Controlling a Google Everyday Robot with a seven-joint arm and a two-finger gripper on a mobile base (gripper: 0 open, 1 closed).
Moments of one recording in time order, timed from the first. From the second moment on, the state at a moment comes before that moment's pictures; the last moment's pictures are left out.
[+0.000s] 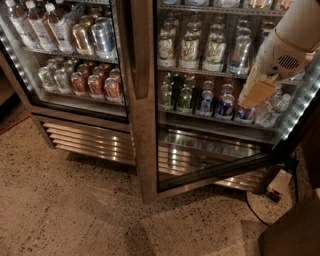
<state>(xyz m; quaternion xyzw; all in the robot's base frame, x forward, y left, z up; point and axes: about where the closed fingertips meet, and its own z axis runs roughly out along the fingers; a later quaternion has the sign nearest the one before) 0.533 -0.215 0.910 -0.58 0.80 0.08 0.13</state>
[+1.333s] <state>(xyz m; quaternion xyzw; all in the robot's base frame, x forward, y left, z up) 0.533 -0.215 0.910 -0.58 0.80 0.08 0.13</state>
